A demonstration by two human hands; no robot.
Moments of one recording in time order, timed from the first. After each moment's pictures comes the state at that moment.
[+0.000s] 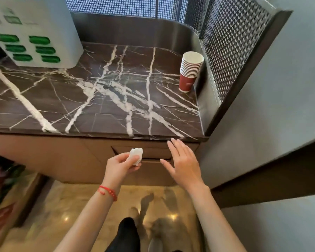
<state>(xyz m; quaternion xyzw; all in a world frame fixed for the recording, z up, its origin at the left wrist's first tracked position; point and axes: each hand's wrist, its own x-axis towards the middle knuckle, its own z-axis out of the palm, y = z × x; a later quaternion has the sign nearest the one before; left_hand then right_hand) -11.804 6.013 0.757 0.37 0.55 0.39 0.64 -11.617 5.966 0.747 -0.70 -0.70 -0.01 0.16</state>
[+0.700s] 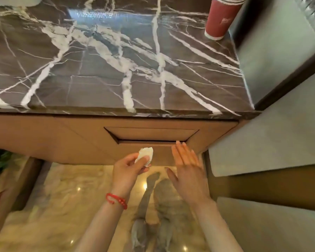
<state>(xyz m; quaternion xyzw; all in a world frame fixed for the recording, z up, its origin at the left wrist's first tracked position) -11.797 6.034 0.617 0.32 0.60 0.37 0.63 -11.645 5.977 0.601 -0.73 -0.67 0.10 0.07</state>
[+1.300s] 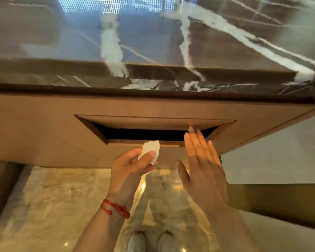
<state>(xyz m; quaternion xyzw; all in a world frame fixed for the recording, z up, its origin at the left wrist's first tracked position) -11.786 6.071 0.525 0.32 0.54 0.40 0.67 -11.636 6.014 0.510 -0.73 -0.67 -0.03 0.11</state>
